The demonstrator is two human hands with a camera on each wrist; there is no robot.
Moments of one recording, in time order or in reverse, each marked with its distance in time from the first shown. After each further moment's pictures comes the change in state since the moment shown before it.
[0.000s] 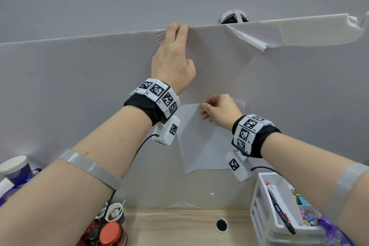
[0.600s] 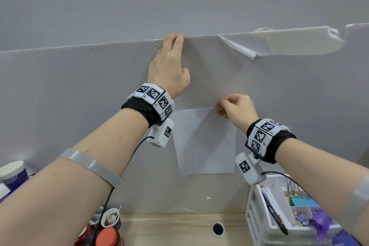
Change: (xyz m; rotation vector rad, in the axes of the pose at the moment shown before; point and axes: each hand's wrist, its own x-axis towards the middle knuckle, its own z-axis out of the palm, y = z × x) left_hand 0.001 -0.001 -0.006 0.021 -0.076 -0.010; right_hand -0.011 0.008 -0.047 0.117 0.215 0.089
